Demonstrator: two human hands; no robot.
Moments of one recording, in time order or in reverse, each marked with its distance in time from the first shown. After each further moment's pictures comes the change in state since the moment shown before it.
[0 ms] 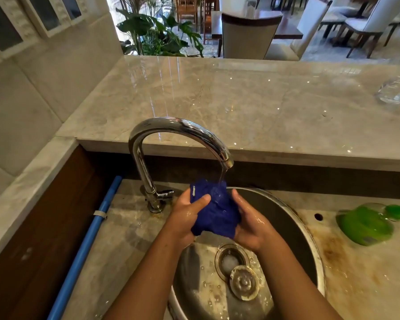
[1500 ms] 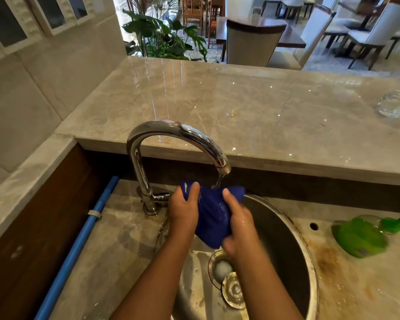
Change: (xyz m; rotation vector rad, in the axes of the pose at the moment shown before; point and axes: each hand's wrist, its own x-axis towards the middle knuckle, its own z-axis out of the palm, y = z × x) left_hand 0.025 -0.009 0.015 0.385 0.471 0.285; right_hand -0.009 0.012 0.039 0.051 0.275 -0.257
